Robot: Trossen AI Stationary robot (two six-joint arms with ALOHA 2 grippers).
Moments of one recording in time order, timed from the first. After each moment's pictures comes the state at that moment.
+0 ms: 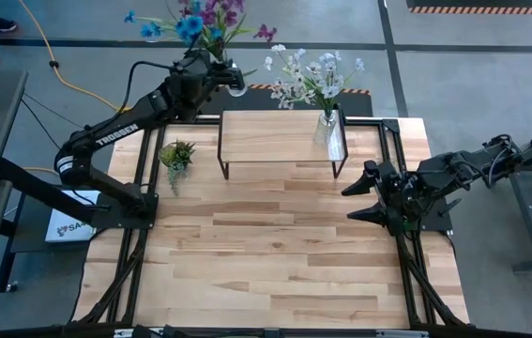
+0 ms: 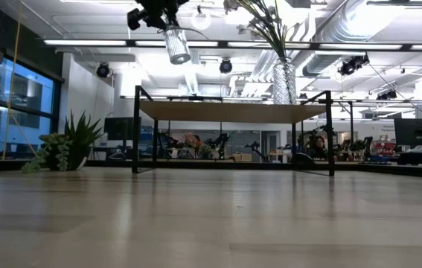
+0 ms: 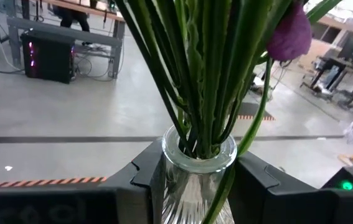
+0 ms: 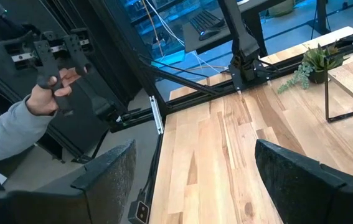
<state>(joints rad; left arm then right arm) 0.51 1.39 1.49 -0.25 -0.66 -0.42 0.41 0.80 1.03 -0.44 0.19 0.52</state>
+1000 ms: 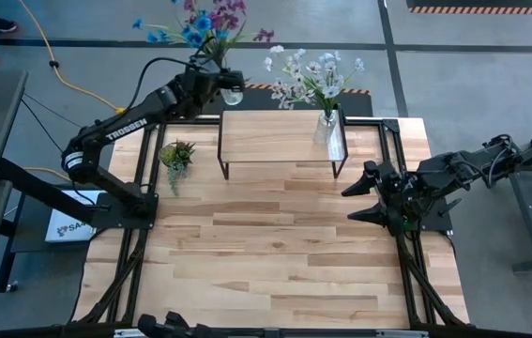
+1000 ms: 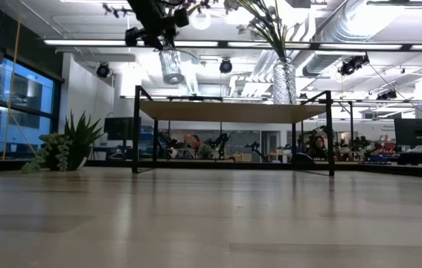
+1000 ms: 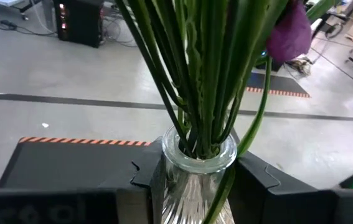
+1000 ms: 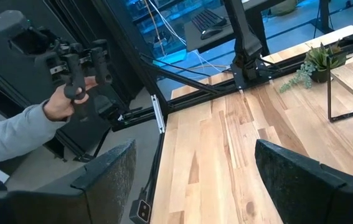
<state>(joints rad) 0.57 1.46 1.49 -0.41 -0.65 -0.55 0.41 0.80 1.03 -0.44 0.18 0.52</state>
